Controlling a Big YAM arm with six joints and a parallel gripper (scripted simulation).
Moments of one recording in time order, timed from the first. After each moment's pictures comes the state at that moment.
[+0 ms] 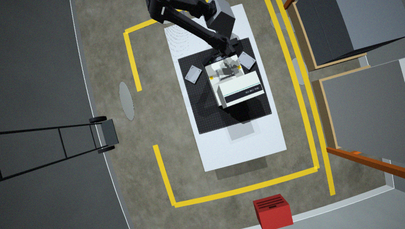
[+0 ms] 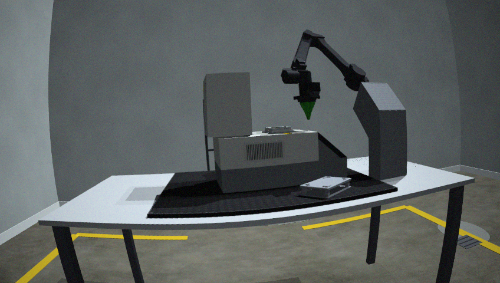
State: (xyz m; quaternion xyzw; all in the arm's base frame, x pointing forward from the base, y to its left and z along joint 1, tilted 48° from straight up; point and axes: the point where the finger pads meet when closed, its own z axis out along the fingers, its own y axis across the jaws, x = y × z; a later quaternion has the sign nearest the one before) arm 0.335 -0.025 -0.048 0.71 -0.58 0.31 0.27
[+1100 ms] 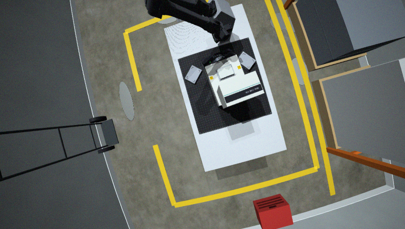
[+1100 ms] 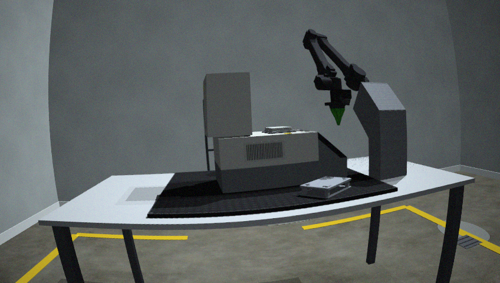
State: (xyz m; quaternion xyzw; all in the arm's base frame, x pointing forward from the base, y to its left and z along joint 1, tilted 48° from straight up) arm 0.200 -0.062 -0.077 0.71 -0.58 0.31 0.27
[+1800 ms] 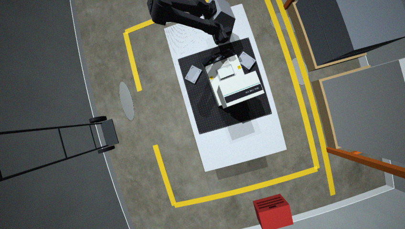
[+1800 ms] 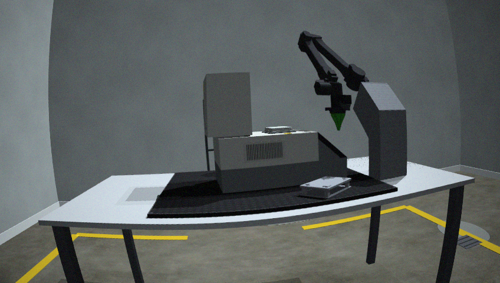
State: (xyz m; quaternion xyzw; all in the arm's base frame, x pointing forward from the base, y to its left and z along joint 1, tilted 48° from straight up) arm 0.205 -0.075 -0.095 0.70 -0.59 0.32 0.26
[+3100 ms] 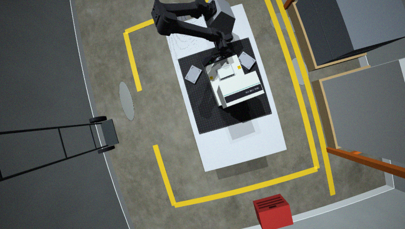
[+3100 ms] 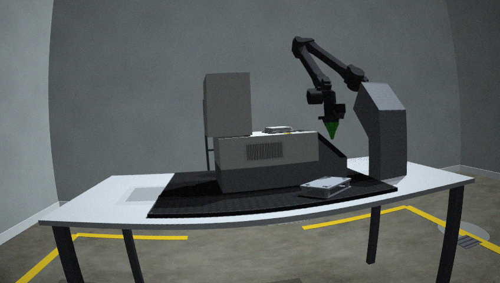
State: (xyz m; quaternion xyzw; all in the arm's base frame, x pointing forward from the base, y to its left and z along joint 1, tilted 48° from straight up) arm 0.244 -0.095 -0.120 0.71 -0.58 0.31 0.27
